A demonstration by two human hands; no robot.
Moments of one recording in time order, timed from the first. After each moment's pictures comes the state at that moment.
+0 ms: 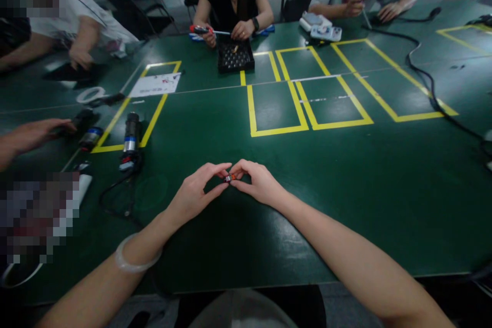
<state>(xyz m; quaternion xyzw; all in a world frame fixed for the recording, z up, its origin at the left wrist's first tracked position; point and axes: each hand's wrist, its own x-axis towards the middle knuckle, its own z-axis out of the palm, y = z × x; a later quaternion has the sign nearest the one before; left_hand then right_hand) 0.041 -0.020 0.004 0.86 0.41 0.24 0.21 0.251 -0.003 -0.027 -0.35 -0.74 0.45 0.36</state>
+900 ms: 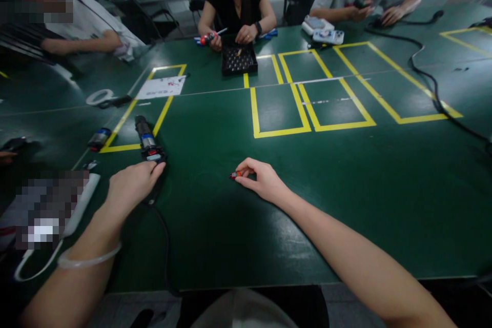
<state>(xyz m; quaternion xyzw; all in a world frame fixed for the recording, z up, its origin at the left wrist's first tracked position) -0.087 0.008 0.018 0.67 0.73 -0.12 -0.02 0.252 -0.001 -0.026 -0.40 -0.71 0.45 0.36</state>
